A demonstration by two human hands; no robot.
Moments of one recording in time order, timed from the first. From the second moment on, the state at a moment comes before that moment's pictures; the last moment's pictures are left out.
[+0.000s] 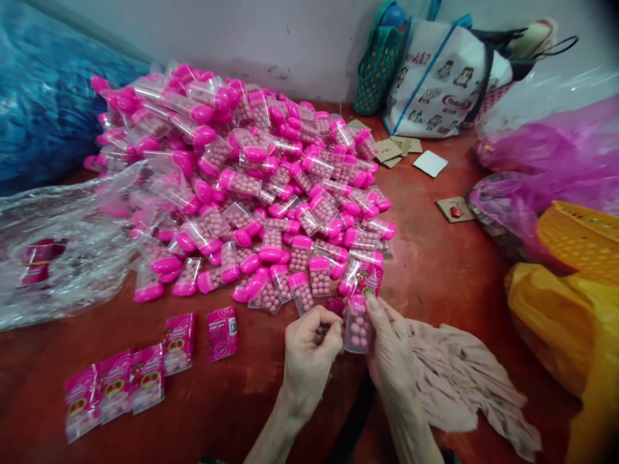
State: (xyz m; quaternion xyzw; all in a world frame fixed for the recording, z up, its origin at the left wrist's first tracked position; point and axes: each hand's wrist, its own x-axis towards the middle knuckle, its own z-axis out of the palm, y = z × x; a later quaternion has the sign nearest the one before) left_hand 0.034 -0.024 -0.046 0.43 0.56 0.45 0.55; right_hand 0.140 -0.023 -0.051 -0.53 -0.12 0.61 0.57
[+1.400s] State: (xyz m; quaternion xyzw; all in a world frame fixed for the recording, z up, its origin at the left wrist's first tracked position) left_hand 0.022 -0.012 -0.035 0.12 0.39 0.55 0.73; right_hand 0.118 -0.054 -0.034 -0.60 -0.38 0.57 0.41
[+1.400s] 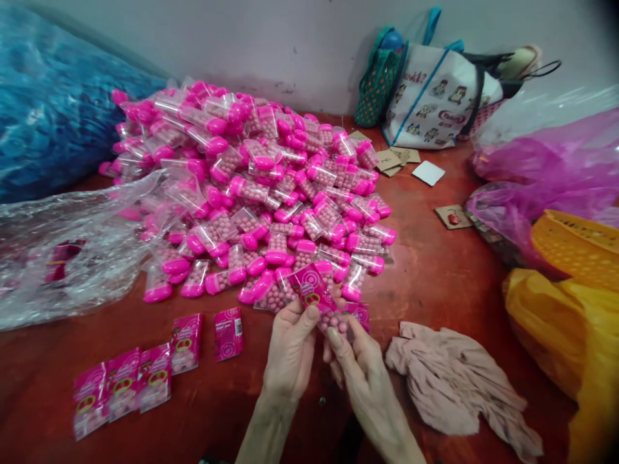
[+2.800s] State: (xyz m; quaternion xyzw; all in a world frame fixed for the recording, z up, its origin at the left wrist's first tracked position) left_hand 0.022 -0.017 -0.039 0.14 0.47 0.57 0.66; right_hand 0.106 -0.046 -0.032 -0.47 -0.19 0.73 0.46
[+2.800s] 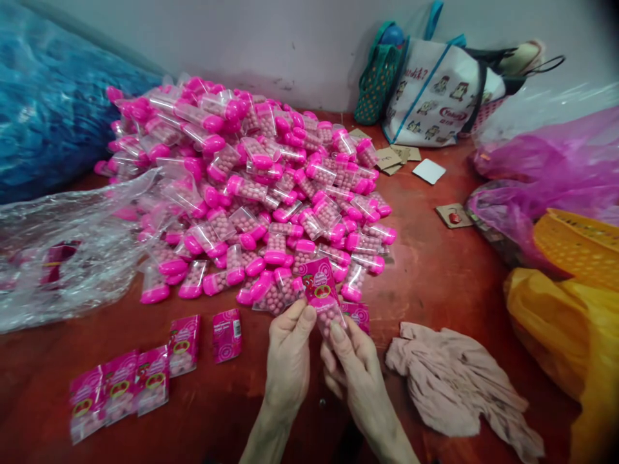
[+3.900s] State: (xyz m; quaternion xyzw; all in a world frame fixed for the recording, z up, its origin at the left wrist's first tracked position) left_hand 0.037 -0.010 -0.014 0.11 0.48 0.57 0.65; right_hand 0.110 -0.038 -0.031 -0.43 -0.21 0.73 0.49
